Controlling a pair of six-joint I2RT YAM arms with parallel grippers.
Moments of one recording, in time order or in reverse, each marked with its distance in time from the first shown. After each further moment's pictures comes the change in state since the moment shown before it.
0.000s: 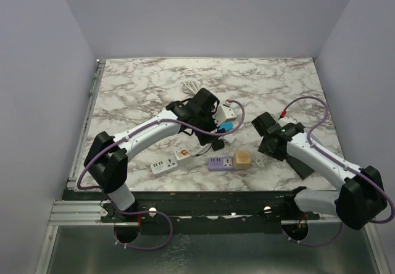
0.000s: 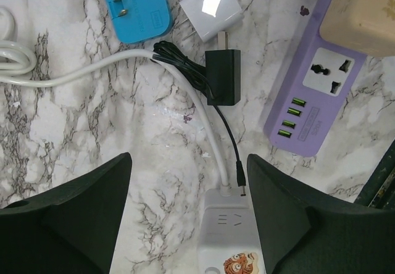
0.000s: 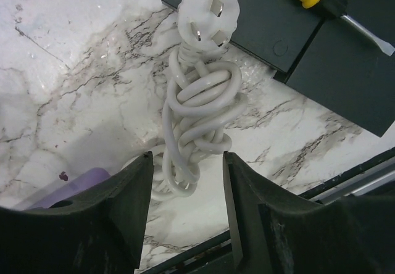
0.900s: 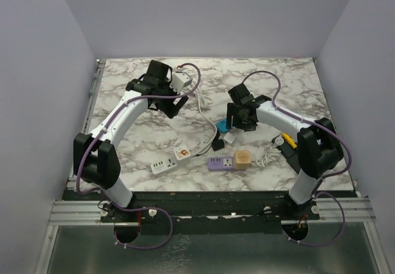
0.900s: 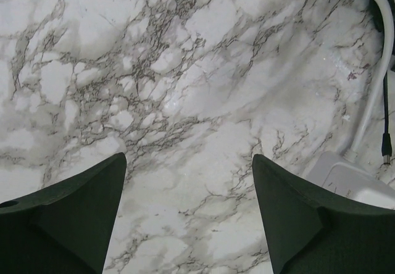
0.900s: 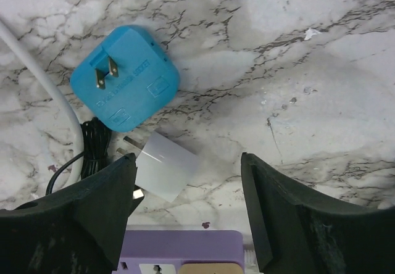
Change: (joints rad) left arm 0.424 -0.016 0.101 -0.089 -0.012 0.027; right arm 0.000 0.536 0.428 0.283 -0.286 -0.411
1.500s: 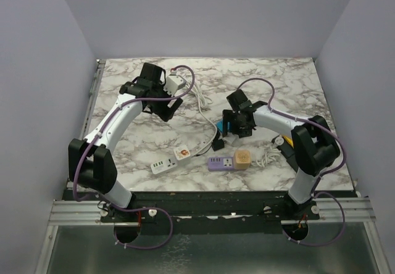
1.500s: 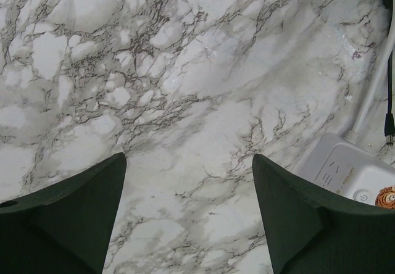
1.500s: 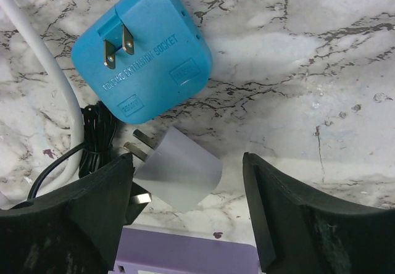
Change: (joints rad) left arm 0.063 -0.066 -0.063 -0.039 0.017 0.008; right arm 0.010 0.031 -0.089 0.111 -0.156 -0.047
